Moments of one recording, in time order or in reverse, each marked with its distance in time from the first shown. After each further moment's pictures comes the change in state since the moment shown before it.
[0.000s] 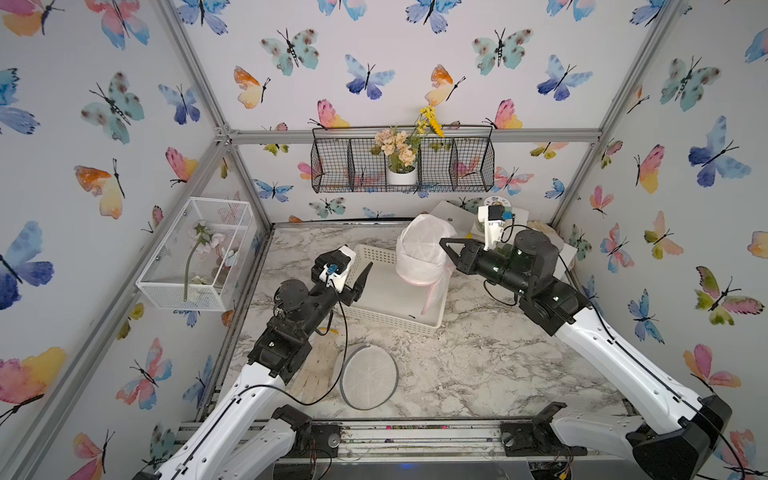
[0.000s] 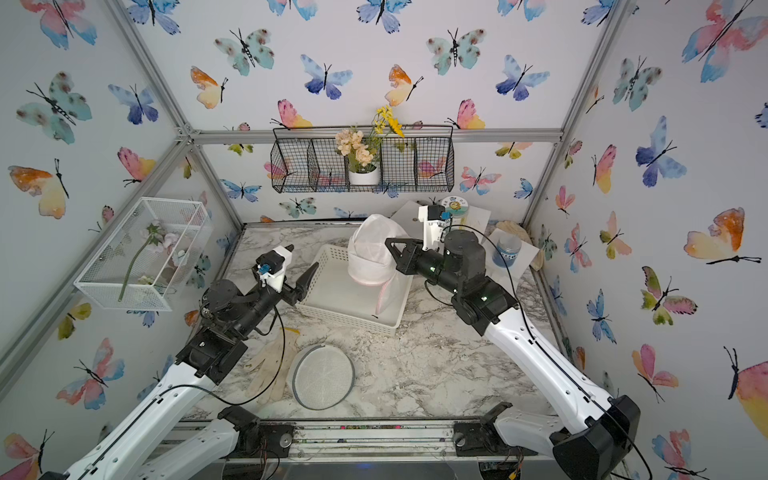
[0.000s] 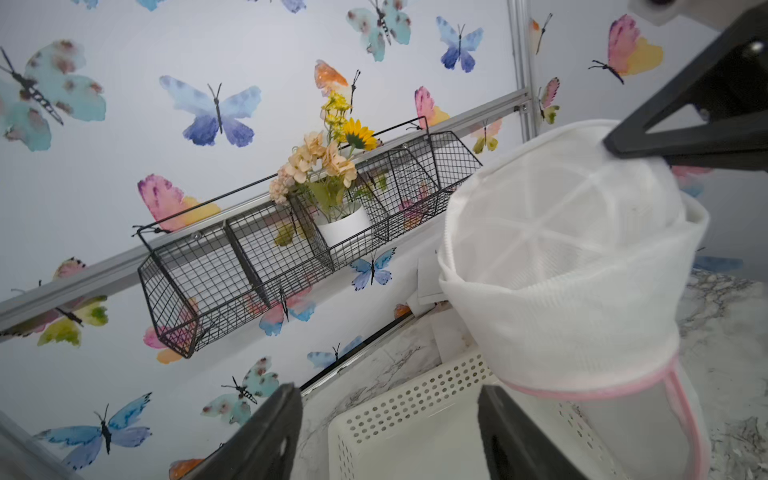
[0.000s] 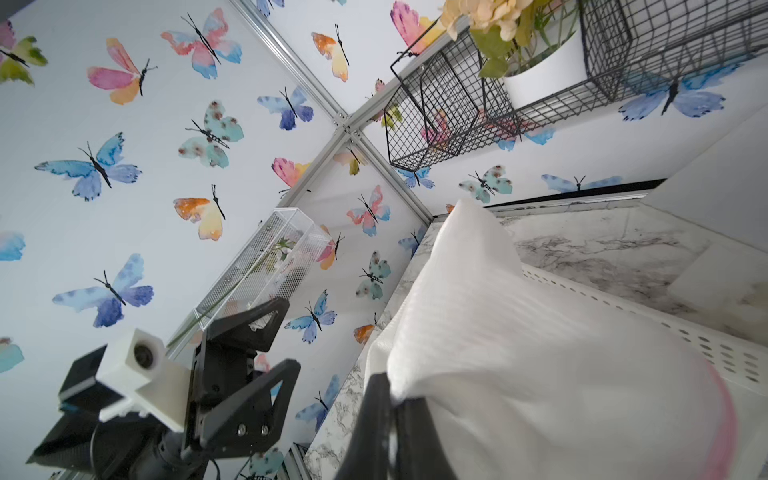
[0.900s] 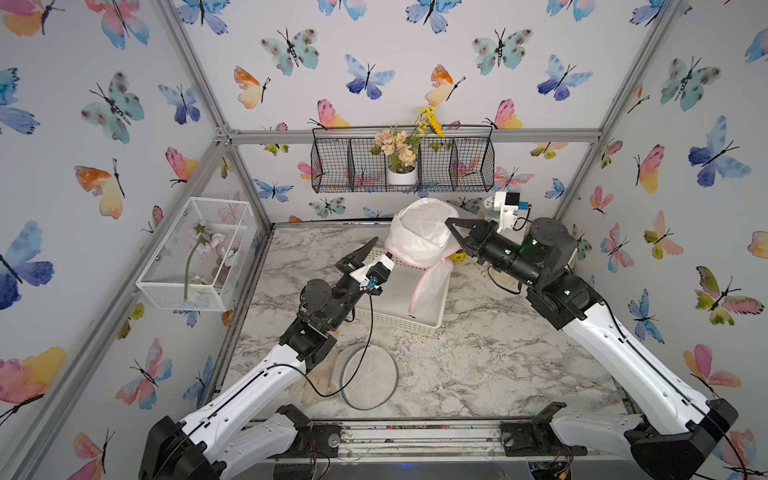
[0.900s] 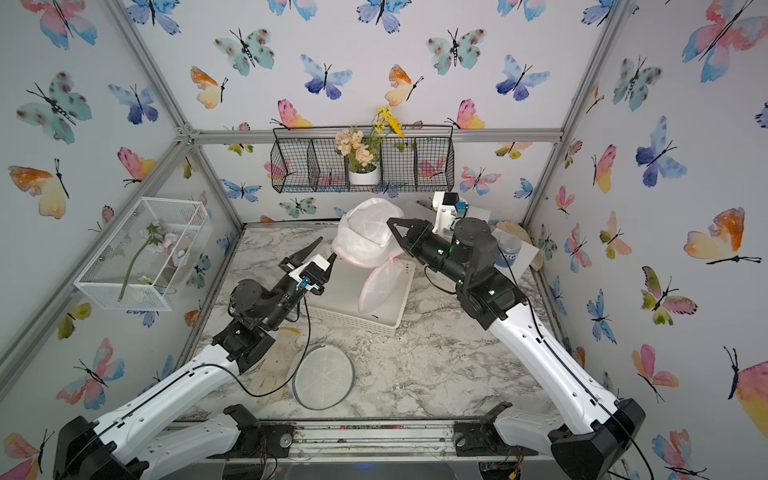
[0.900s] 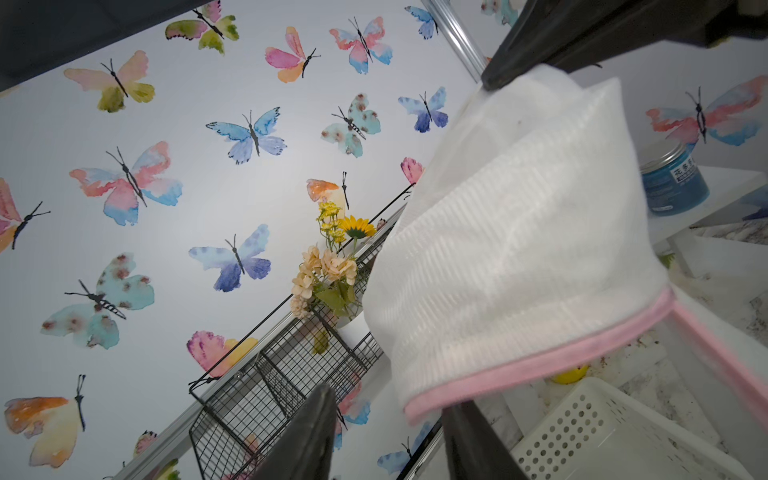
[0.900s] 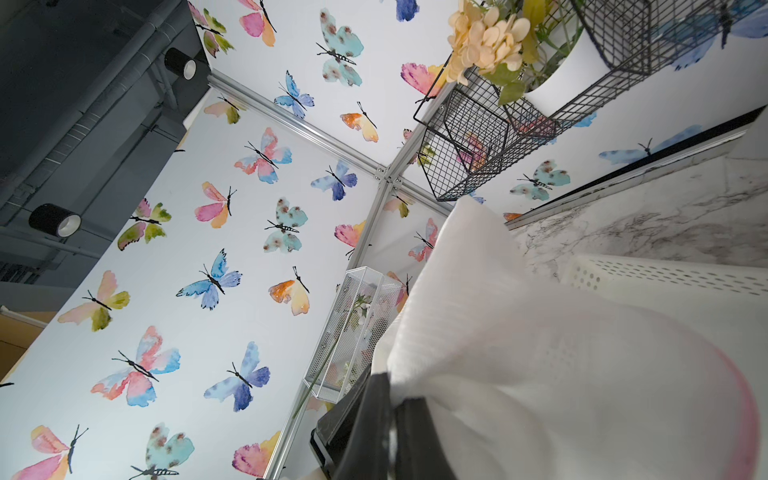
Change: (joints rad) left arm -0.146 0.192 -0.002 0.367 -0.140 0.359; right arm 0.000 0.017 0.106 0.017 0.004 0.366
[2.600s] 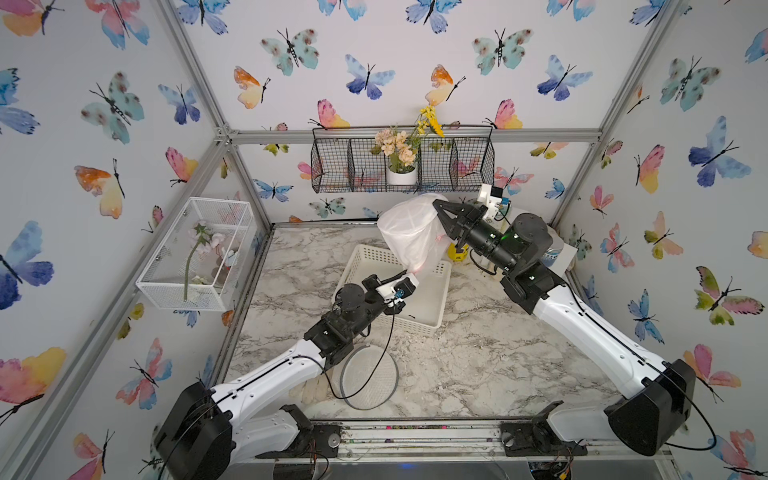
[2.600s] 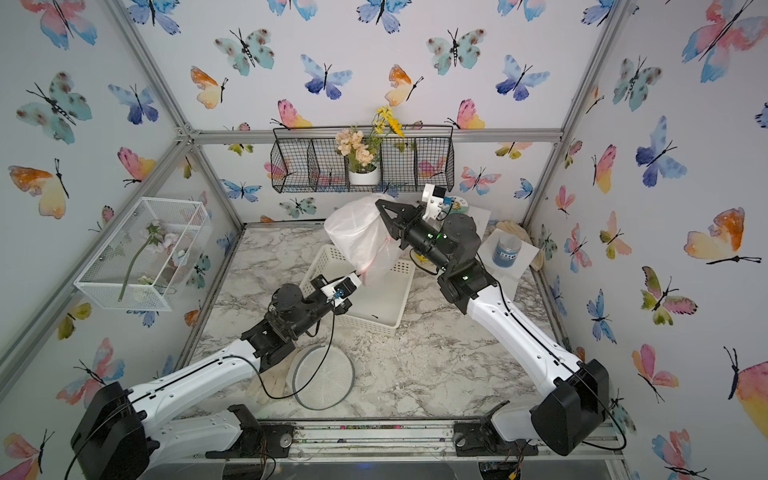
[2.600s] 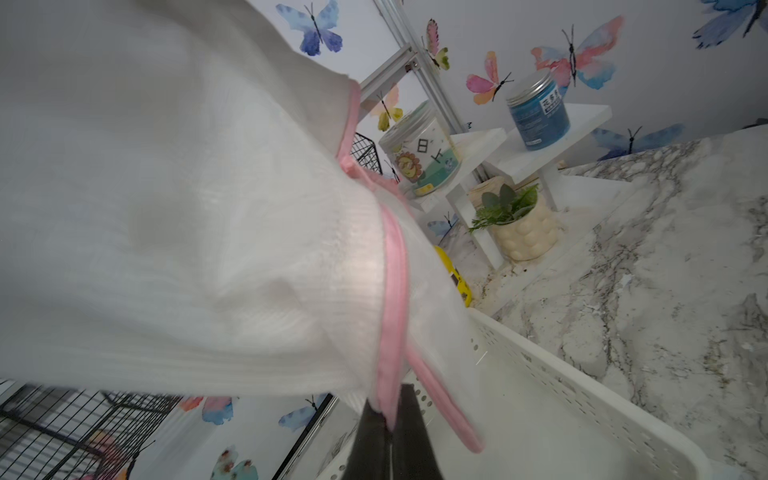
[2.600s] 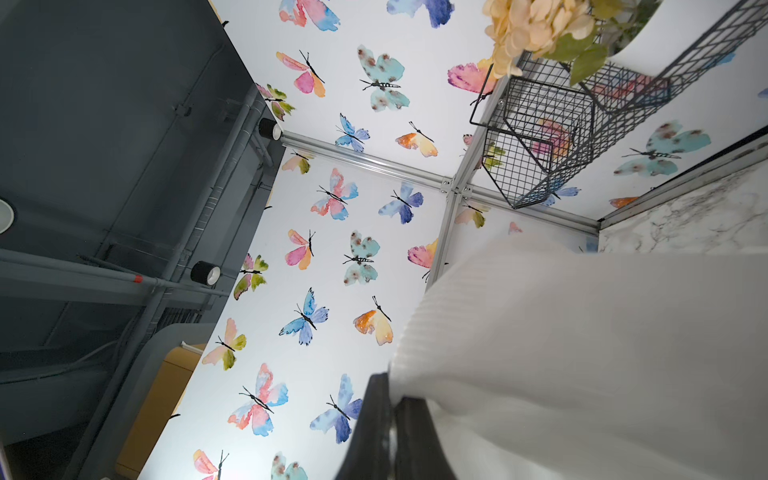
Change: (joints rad) left arm -0.137 0.172 -0.040 -0.069 0.018 -0.073; right arm -0.027 0.165 -0.039 0.420 -0.055 0.343
